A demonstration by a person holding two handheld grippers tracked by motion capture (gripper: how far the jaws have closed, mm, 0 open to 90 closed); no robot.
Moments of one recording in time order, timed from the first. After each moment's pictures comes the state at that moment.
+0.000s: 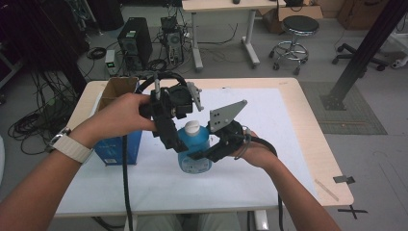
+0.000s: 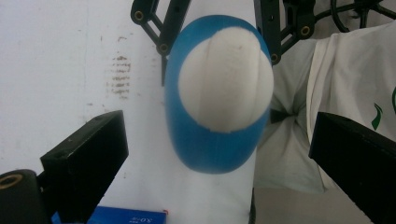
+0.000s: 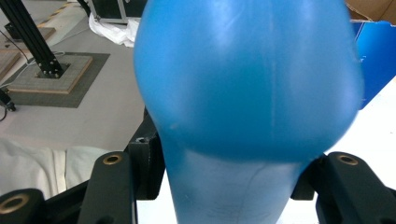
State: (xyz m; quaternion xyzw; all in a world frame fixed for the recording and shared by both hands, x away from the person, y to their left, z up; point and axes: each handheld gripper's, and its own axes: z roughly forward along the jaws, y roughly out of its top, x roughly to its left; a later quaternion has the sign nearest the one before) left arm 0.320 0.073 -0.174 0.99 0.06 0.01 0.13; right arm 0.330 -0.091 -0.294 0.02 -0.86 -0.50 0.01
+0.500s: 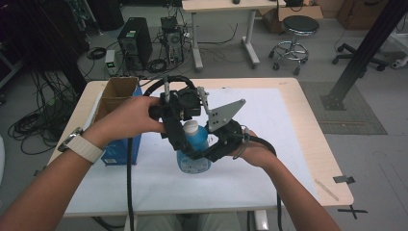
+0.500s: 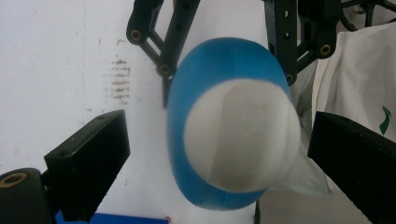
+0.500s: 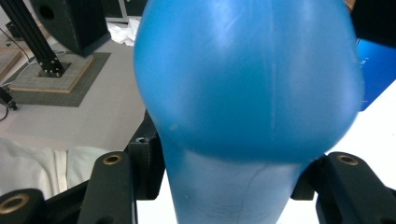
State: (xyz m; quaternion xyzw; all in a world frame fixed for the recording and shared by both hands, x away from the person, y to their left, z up) left arm 0.323 0.058 -0.185 0.99 0.06 0.01 0.12; right arm 0.329 -0.088 -0.291 0.02 -0.87 -0.50 0.01
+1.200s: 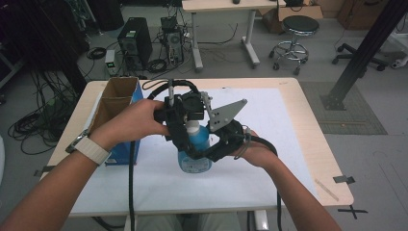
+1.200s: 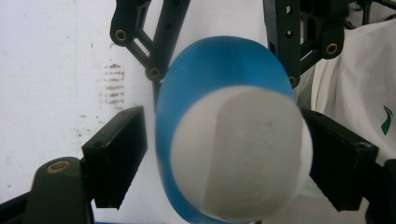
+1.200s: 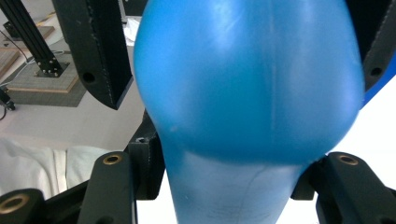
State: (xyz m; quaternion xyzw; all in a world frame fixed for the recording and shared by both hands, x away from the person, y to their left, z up) left arm 0.323 0.053 -0.194 0.99 0.04 0.01 0.12; right arm 0.329 -0.090 -0.290 0.02 -0.87 -0.50 0.00
